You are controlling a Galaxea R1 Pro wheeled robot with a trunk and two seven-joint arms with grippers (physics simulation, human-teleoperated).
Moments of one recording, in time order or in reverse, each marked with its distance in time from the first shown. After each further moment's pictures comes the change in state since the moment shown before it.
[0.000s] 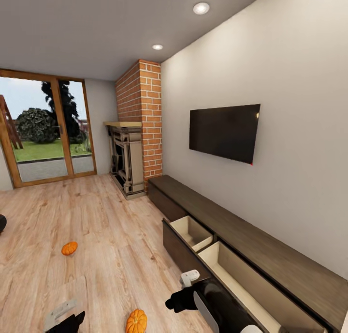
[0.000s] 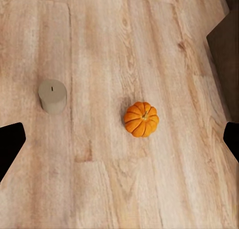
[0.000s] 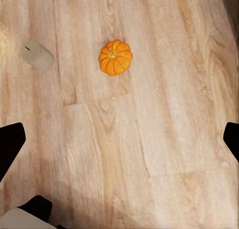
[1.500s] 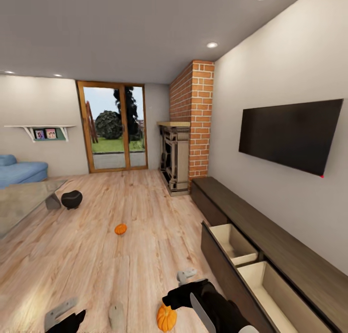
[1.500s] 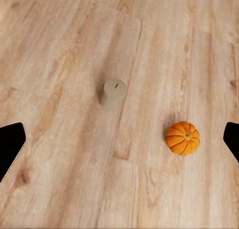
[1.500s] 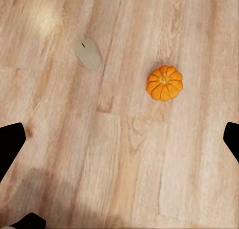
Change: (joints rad) left arm 0.002 -0.004 0.002 -0.010 0.006 -0.003 -0.004; right arm 0.000 0.012 0.035 0.000 -0.012 -0.073 -0.030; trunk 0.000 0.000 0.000
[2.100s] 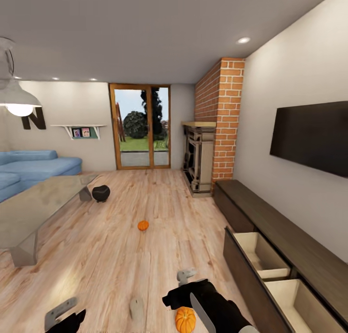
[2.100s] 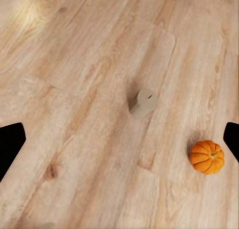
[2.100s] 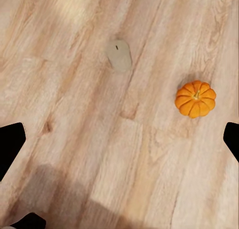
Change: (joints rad) left arm 0.000 -0.001 -0.001 -0.001 0.000 0.000 0.000; right arm 0.000 0.000 0.000 0.000 0.001 -0.001 0.001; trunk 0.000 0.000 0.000
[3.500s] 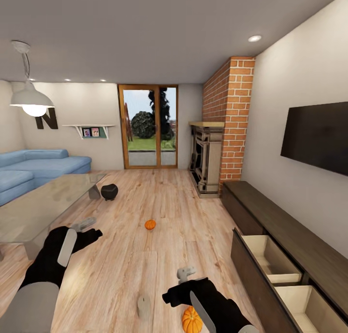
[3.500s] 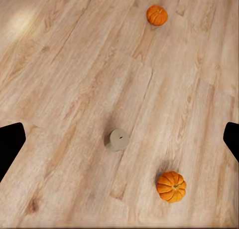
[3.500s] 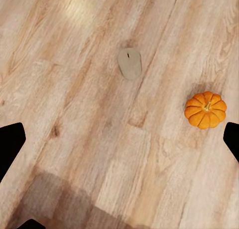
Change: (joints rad) left arm -0.602 0.036 -0.012 0.109 -0.012 0.486 0.191; right arm 0.000 0.000 -0.006 -0.018 -0.001 -0.003 -0.008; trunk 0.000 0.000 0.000
